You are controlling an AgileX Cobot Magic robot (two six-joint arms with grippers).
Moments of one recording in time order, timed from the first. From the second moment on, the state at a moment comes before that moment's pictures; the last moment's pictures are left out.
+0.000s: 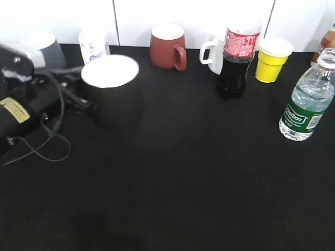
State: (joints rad) left arm -0.35 1.79 -0.53 0.27 -1.16 -0.13; right arm -0.05 -0.01 -0.51 -0.04 1.04 0.08
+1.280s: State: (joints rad) left arm -0.37 1.73 -0.52 0.29 -1.12 -0.13; right arm 0.09 1.48 -0.19 -0.26 -0.77 0.27
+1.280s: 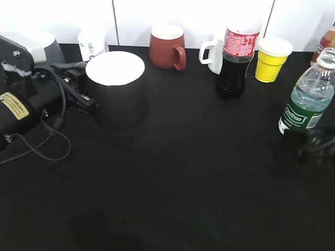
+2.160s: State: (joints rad) left arm -0.37 1.73 -0.52 0.29 -1.12 -0.13; right arm 0.09 1.89 -0.37 -0.10 -1.22 0.14
